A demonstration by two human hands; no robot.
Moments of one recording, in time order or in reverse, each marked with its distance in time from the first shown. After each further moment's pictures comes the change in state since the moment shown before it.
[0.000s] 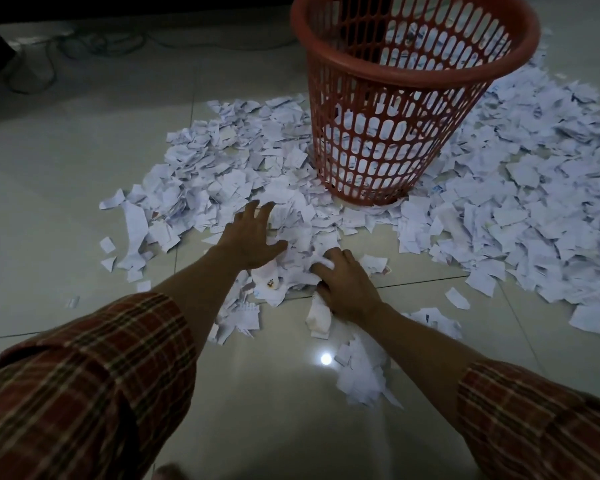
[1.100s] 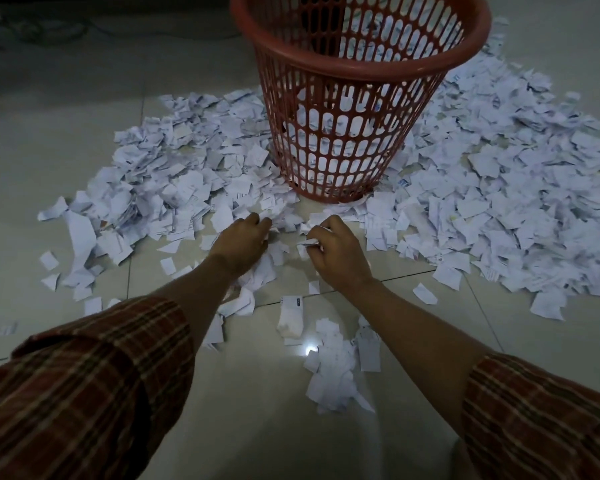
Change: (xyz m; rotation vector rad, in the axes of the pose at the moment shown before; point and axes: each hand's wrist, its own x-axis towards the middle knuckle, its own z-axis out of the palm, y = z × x) left_hand 0.029 0.038 0.032 0.159 0.102 0.261; right_hand 0.025 0.036 -0.037 0.255 0.310 0.168
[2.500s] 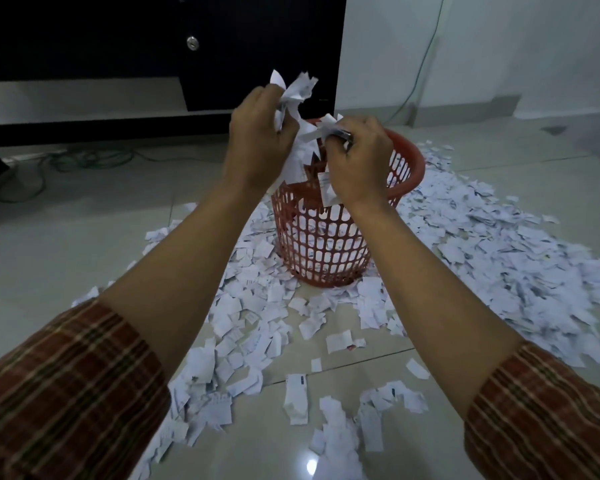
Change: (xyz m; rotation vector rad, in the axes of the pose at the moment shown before) left_hand 0.061 0.058 -0.281 -0.424 1.139 0.245; right_hand 0.171 -0.135 -0.181 0.119 0.709 -0.113
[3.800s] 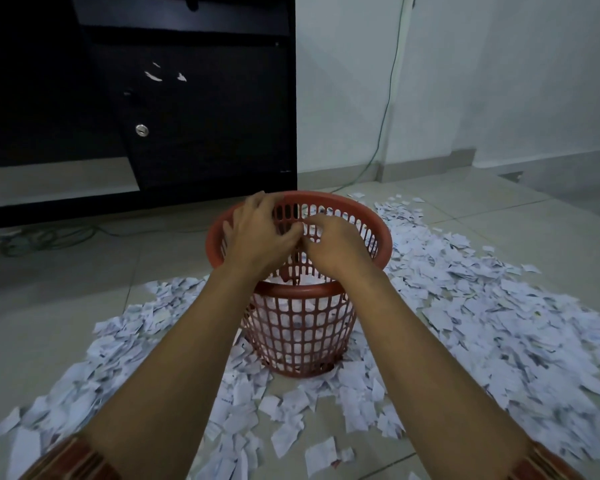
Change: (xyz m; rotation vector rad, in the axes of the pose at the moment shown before) left_hand 0.006 -0.002 0.085 0.117 -0.469 -0.354; right_hand 0.037 0.072 0.000 -0.249 -0.534 0.311
